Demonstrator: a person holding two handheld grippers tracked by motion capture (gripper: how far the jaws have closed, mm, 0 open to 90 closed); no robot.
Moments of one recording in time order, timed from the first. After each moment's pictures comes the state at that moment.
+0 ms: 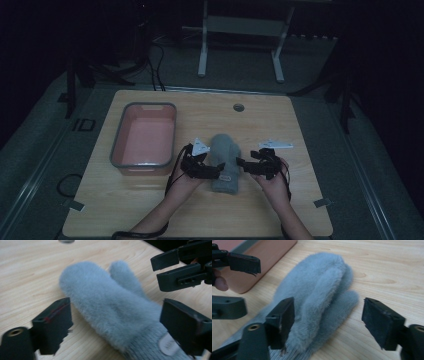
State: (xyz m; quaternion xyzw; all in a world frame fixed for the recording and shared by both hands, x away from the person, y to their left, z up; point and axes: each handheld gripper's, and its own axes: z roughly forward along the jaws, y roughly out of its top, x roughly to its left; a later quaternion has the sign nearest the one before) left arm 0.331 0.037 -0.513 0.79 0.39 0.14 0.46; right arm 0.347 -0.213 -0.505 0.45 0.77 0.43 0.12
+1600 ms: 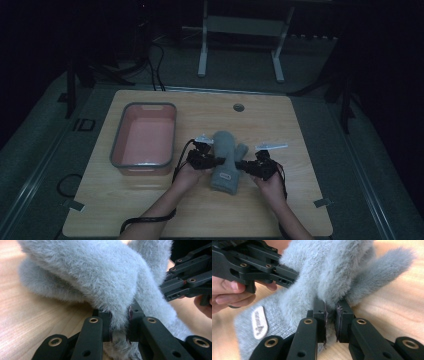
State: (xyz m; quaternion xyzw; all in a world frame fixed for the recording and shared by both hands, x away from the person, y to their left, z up) left arm 0.372 0.032 -0.528 0.80 0.39 -0.01 0.46; right arm 0.356 -0.214 -0.525 0.42 0.79 0.44 0.01
